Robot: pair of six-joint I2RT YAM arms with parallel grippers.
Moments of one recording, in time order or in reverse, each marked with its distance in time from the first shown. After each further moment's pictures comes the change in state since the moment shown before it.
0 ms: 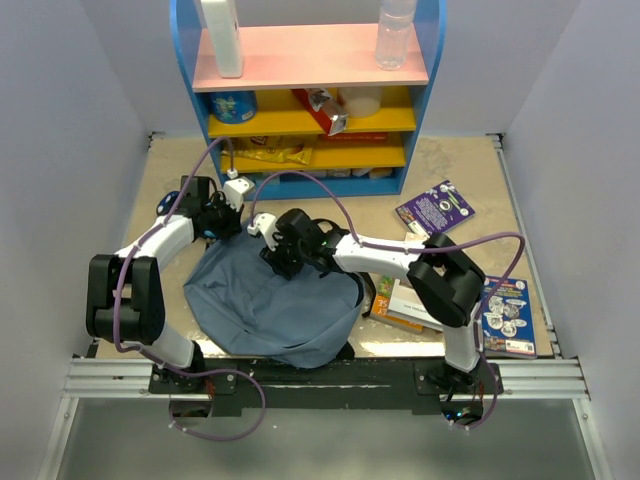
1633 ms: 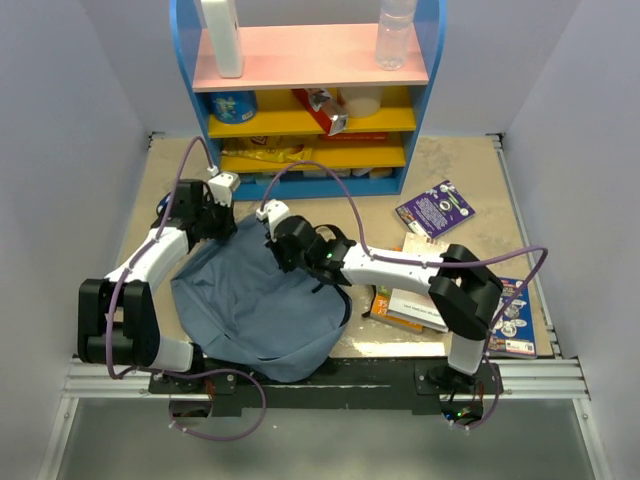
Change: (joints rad) left arm 0.002 -0.135 -0.074 0.039 -0.091 -0.295; right arm 0.111 -0.118 -0.077 0.105 0.338 0.291
